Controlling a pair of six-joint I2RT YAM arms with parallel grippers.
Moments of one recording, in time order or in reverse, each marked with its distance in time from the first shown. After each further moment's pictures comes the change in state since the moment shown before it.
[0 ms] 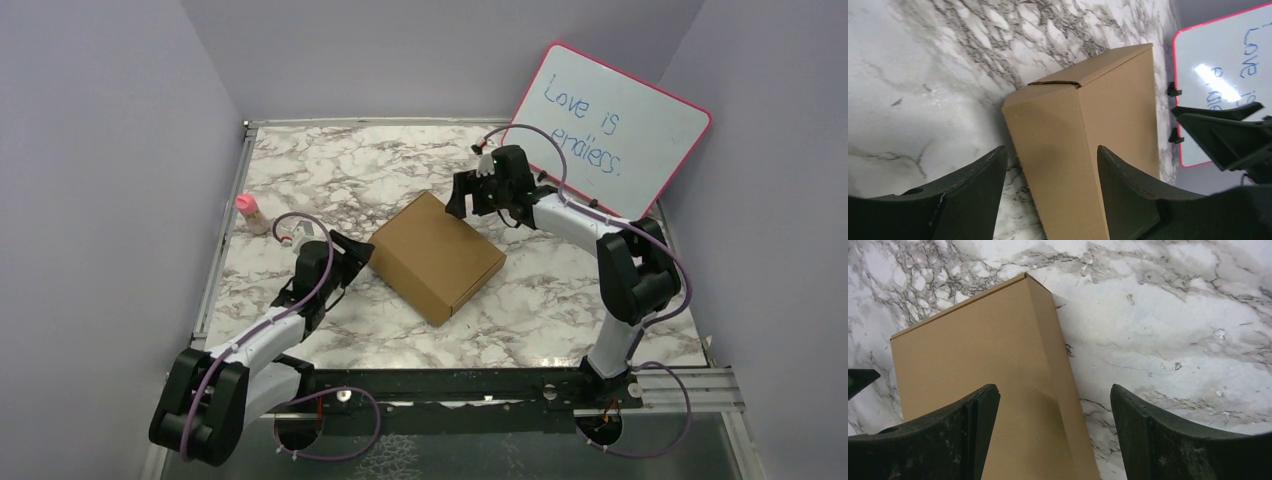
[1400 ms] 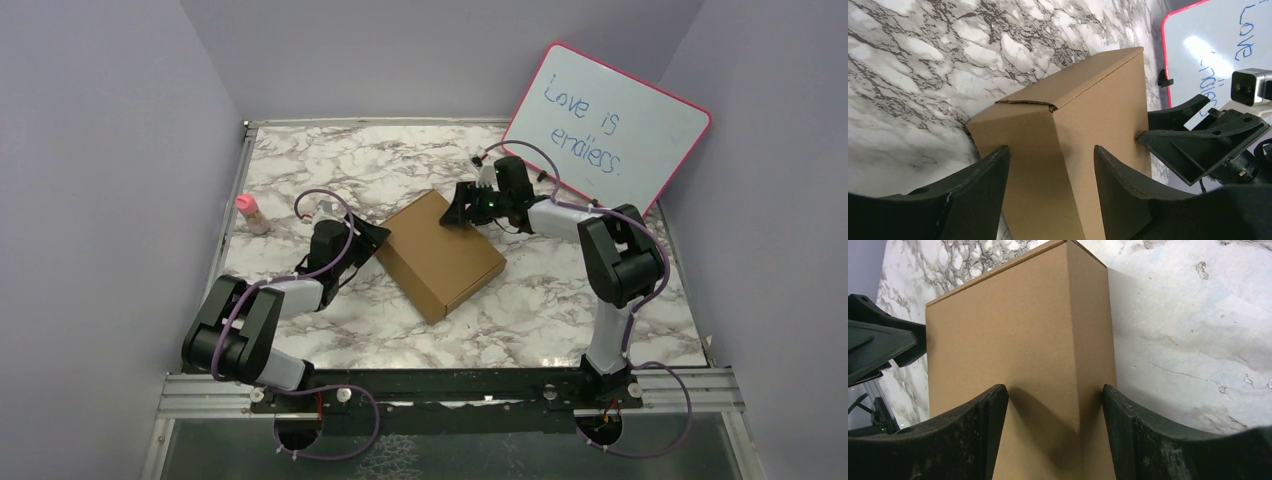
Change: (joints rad) left arm 0.016 0.403 0.149 0.295 0.148 0.021; right arm -0.043 0.151 -0.056 0.177 -0.296 0.145
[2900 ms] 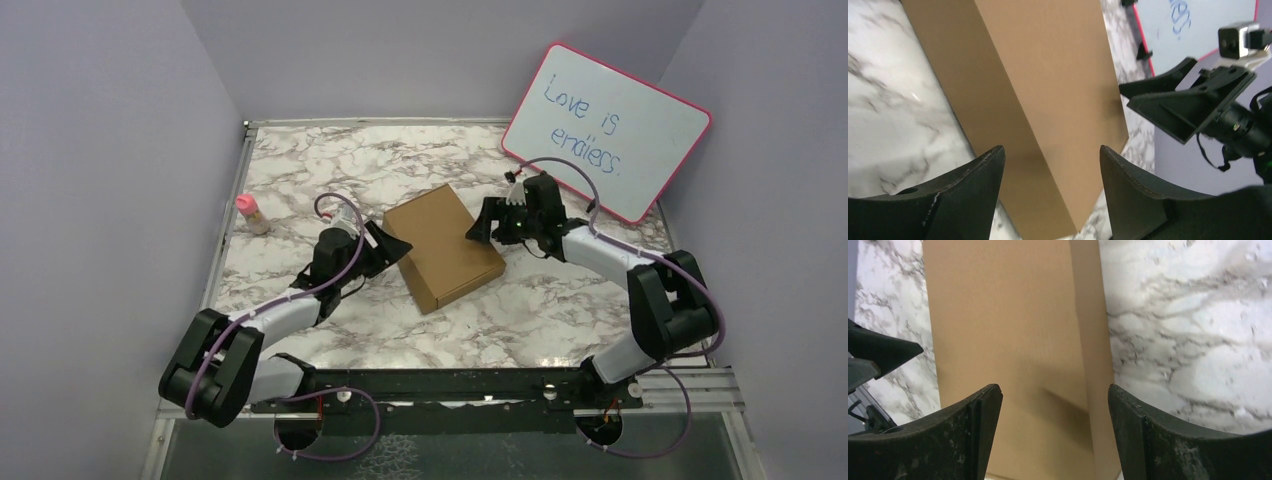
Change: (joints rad) left arm -0.088 -0.170 -0.024 -0.077 0.129 0.080; right arm -0.047 -0.345 -0.274 -0.084 0.156 0.041
